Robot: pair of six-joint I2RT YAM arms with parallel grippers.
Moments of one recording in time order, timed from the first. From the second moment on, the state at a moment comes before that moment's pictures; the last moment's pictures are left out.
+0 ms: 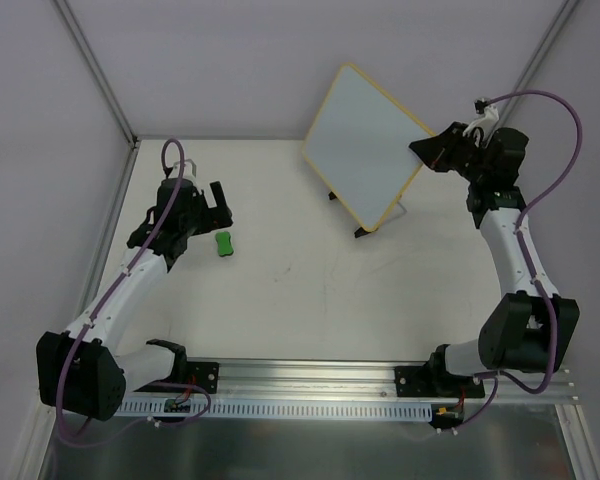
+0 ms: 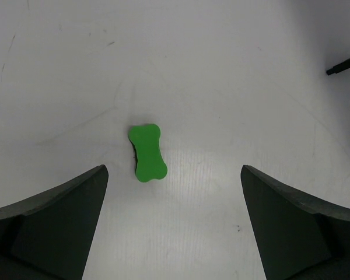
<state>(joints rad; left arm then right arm) -0.23 1.15 0.90 -0.35 -0.10 -0.38 -0.07 1.40 1.20 0.08 -0.67 0.45</state>
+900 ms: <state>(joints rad) -0.23 1.10 0.82 -0.39 -0.08 -0.38 -0.22 1.44 1.06 0.16 -0.76 0.47</state>
